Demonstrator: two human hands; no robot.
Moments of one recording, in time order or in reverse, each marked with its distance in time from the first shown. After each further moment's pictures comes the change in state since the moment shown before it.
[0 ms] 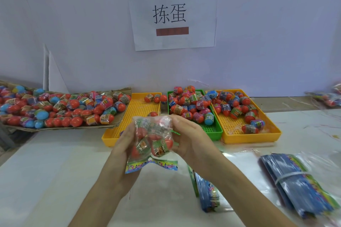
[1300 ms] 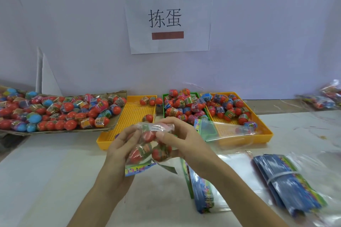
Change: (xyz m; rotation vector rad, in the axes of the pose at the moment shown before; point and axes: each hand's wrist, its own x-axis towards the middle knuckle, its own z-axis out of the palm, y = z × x) left_hand 0.004 -0.003 -0.006 0.136 0.109 0.105; right_hand -0.001 -0.002 -0.006 -0.341 -0.017 -0.054
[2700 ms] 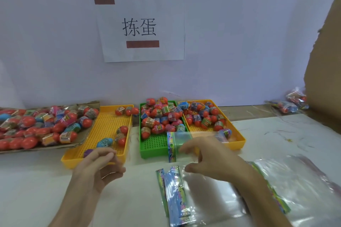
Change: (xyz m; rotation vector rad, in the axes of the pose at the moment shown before) left_hand 0.004 -0.004 0.002 0.167 0.068 -0.041; right_hand -0.045 -0.018 -0.099 -1.204 0.111 0.078
